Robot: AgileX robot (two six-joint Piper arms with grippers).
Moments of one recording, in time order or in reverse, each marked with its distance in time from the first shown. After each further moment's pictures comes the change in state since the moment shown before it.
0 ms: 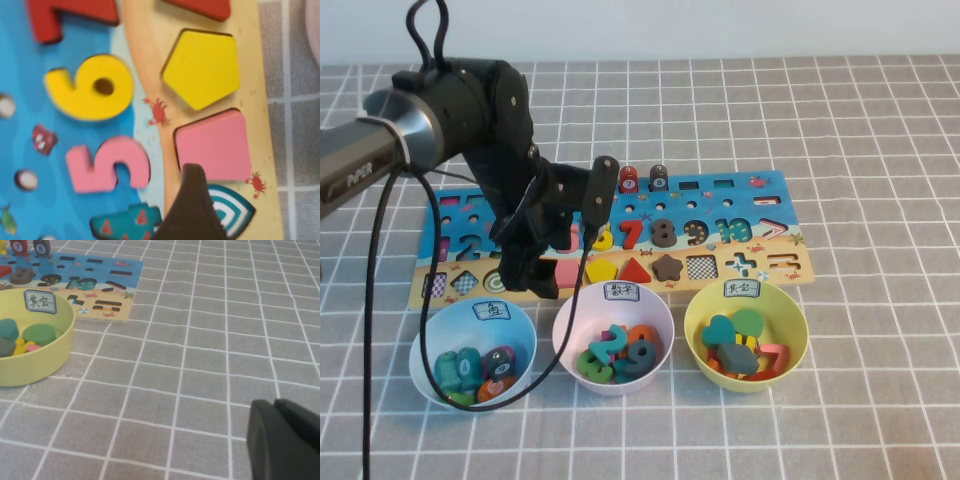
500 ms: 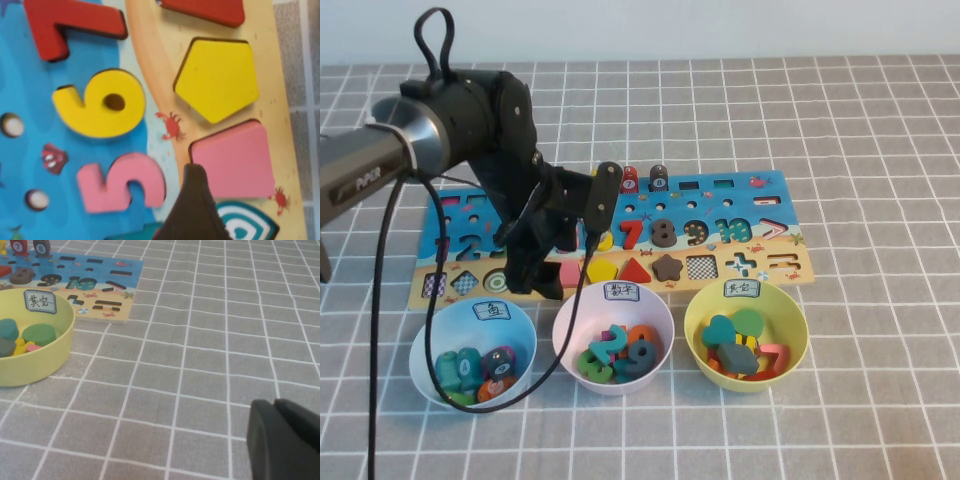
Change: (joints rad) right arm 0.000 0.000 0.000 0.000 0.000 0.000; left arm 0.000 0.022 0.013 -0.011 -0.052 0.045
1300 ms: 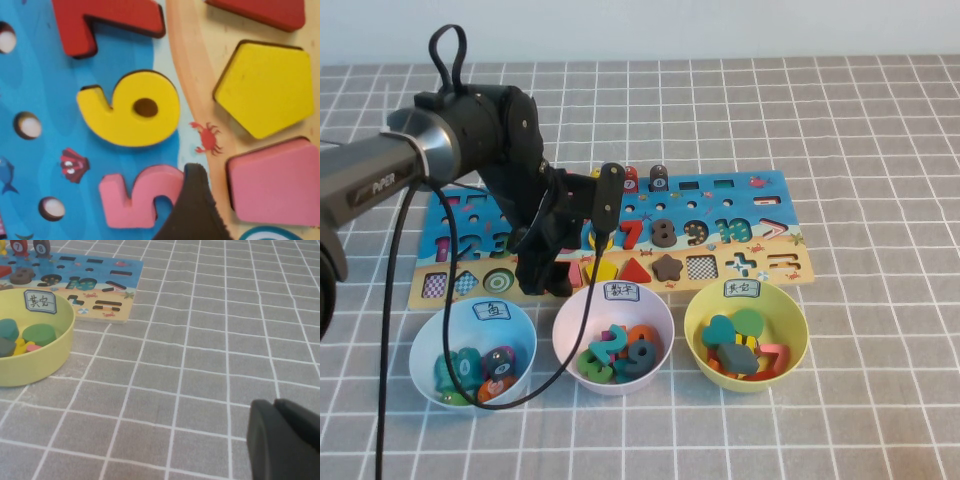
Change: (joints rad) right arm 0.000 0.000 0.000 0.000 0.000 0.000; left arm 0.000 0.041 0.000 -0.009 -0.078 -0.049
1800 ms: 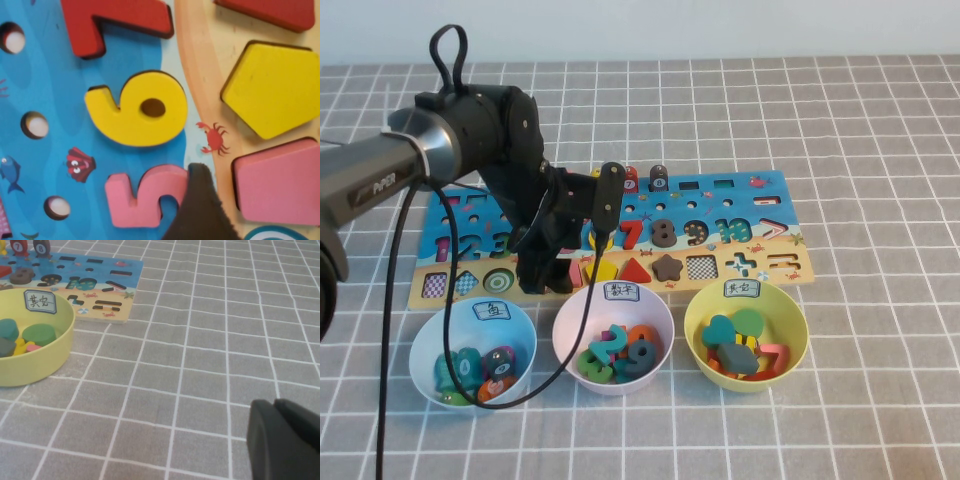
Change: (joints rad) right arm 0.000 0.000 0.000 0.000 0.000 0.000; left arm 0.000 0.002 0.000 0.004 -0.008 -0.002
